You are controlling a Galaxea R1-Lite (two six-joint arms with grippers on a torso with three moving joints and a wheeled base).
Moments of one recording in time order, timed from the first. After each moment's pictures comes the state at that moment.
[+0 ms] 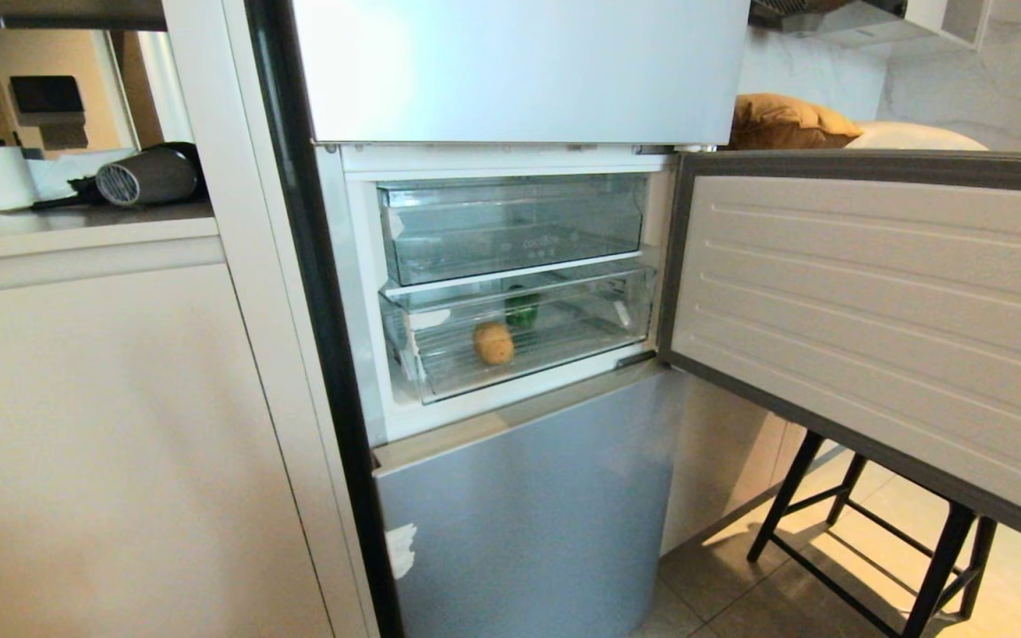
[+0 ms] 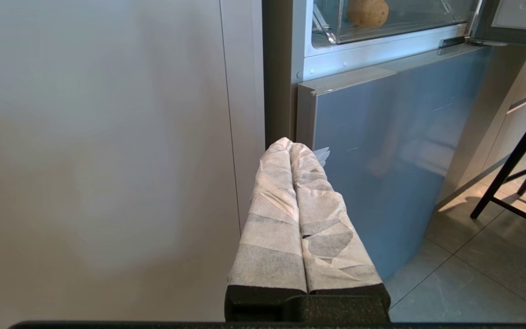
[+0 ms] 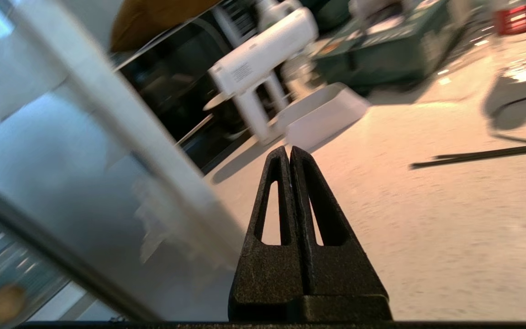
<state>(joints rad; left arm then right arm) 0.00 0.00 0.00 -0.02 0.00 0.00 -1.16 1.59 -0.84 -0.77 0.91 0.47</state>
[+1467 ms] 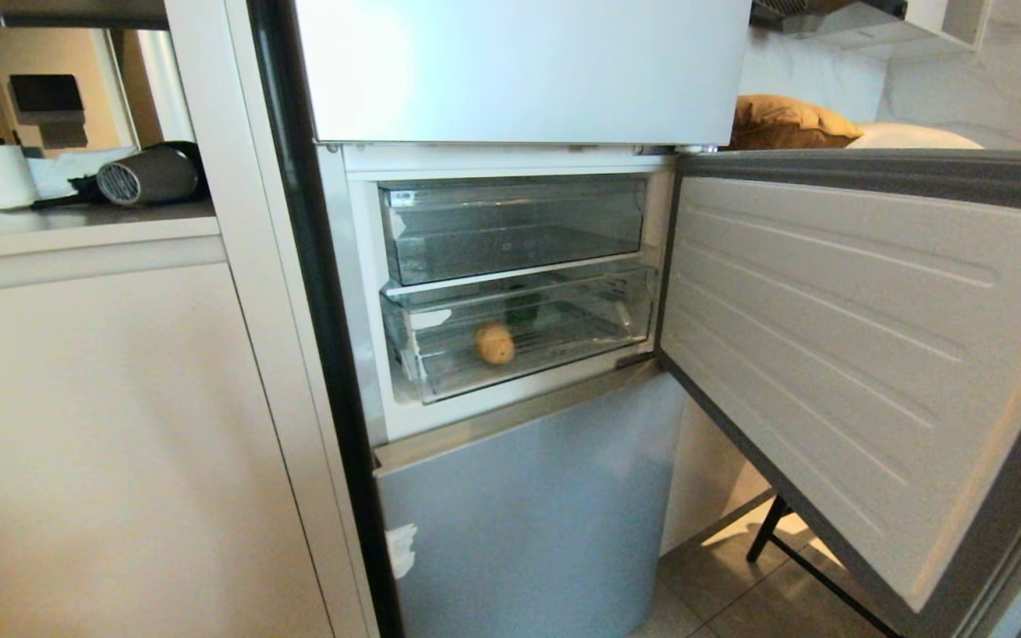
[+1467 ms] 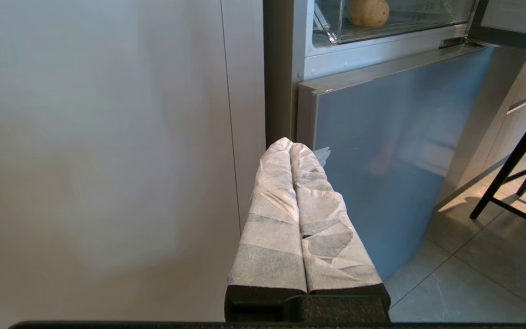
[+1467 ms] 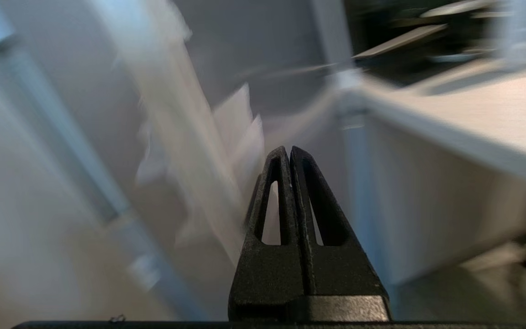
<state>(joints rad) 0.00 0.00 0.00 -0.02 0.00 0.00 -0.78 0.91 -0.28 -0.77 0.99 0.47</state>
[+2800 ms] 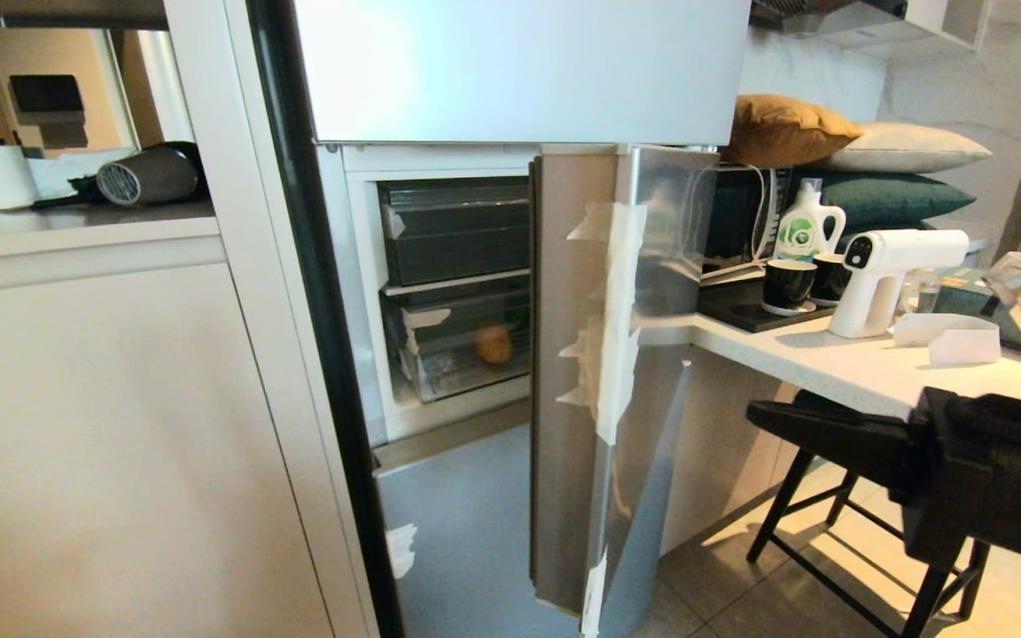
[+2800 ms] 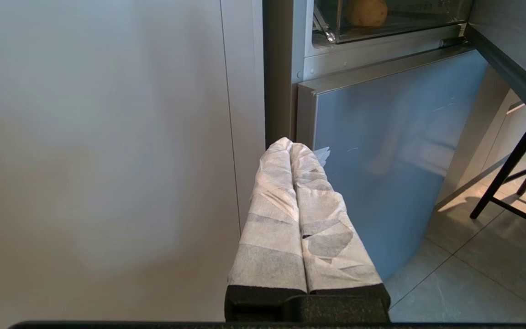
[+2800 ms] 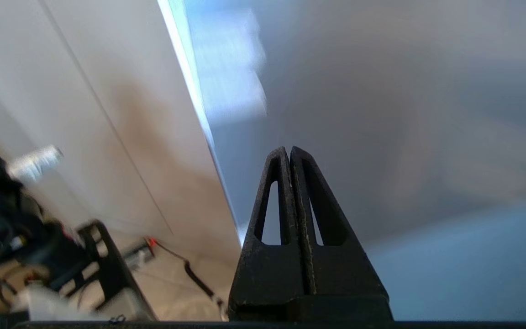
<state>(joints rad) 0.00 0.00 0.00 -0.02 0.00 0.00 0.54 1.23 -0.57 -0.61 0.32 0.23</state>
